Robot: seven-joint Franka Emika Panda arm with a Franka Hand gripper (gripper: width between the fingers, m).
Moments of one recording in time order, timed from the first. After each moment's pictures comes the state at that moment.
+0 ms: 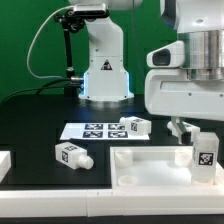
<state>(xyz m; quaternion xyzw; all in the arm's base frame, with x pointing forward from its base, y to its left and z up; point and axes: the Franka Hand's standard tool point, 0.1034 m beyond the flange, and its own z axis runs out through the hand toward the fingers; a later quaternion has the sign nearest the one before) 0.636 0.114 0.079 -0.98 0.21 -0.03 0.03</state>
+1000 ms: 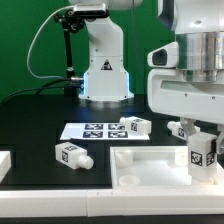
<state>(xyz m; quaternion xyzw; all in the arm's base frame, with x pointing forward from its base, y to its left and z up) 0.638 0.113 0.078 -0.82 0.57 -0.01 0.05</state>
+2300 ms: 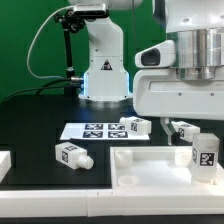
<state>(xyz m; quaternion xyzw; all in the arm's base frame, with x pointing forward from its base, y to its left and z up) 0.638 0.108 0.078 -0.99 0.15 -0.05 0.02</state>
